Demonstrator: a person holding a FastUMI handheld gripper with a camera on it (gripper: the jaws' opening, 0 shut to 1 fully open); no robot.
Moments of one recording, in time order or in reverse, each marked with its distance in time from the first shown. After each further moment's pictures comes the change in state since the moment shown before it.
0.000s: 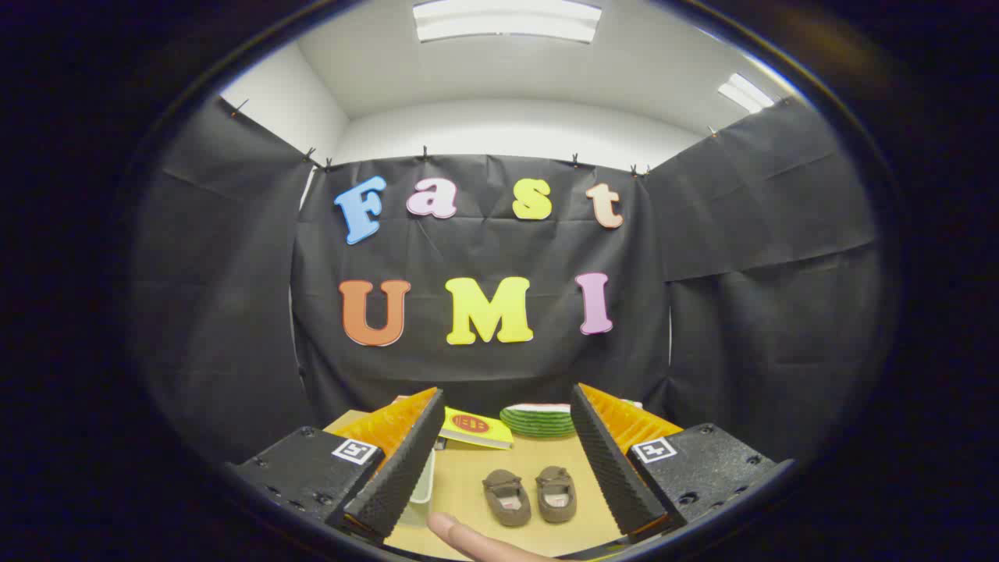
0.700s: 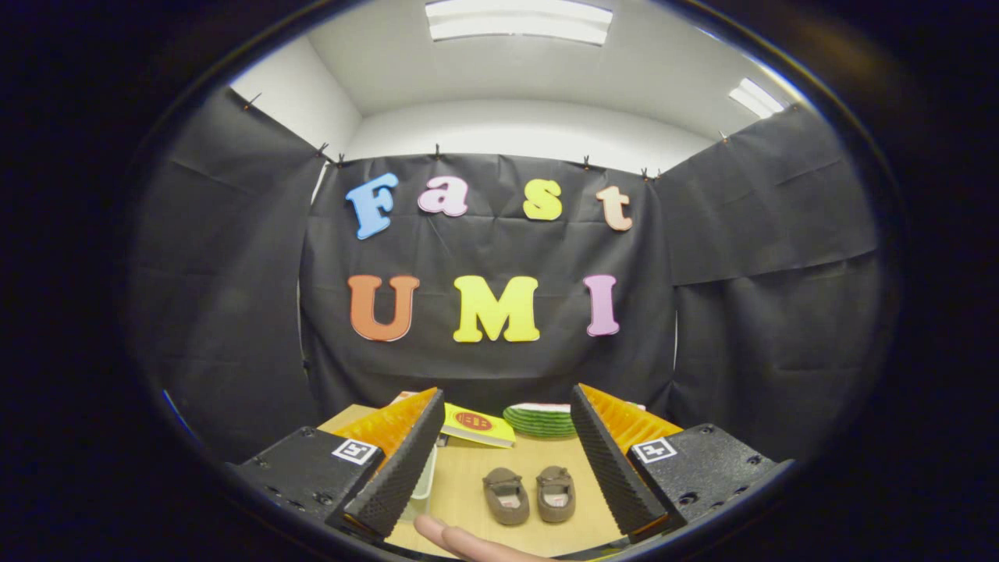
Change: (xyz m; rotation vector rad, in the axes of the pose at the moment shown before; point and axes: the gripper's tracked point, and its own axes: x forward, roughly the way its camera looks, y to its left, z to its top) arm 0.005 0.003 -0.014 -0.034 0.011 0.018
